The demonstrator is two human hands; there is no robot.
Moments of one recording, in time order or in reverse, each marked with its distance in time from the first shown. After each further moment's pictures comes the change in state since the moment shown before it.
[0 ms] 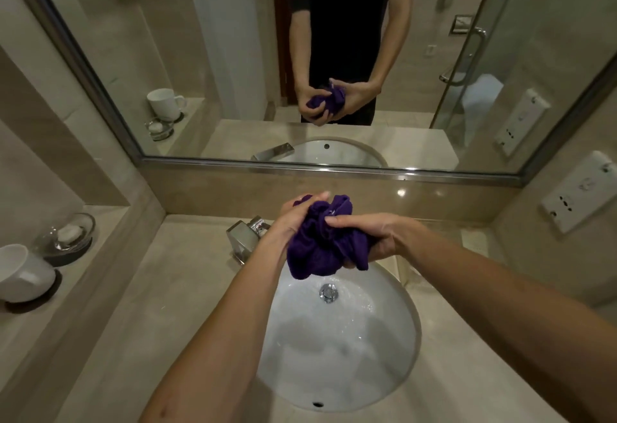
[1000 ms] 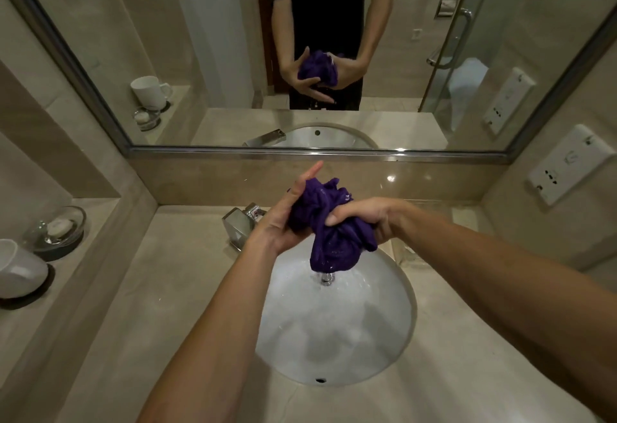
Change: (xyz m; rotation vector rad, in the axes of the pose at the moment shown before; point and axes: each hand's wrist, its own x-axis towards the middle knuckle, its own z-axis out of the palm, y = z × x) left_hand -0.023 -0.012 -0.026 -0.216 -0.574 -0.022; right_hand -0.016 0.001 0.016 -0.169 0.088 0.044
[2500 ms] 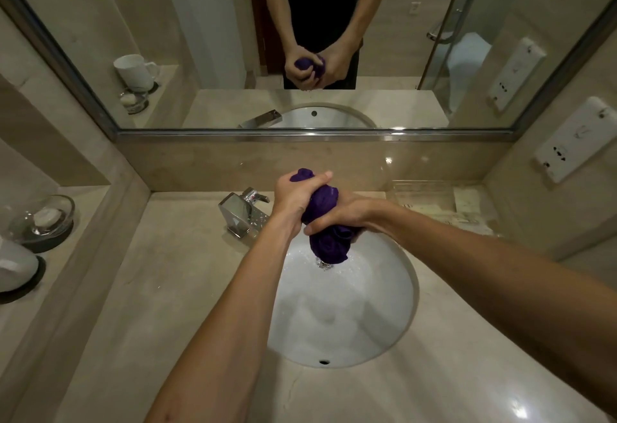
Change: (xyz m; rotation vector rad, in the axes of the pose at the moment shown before) left_hand 0.025 -0.018 0.009 0.394 0.691 0.168; right_hand 0.043 0.019 0.022 -0.433 0.283 -0.177
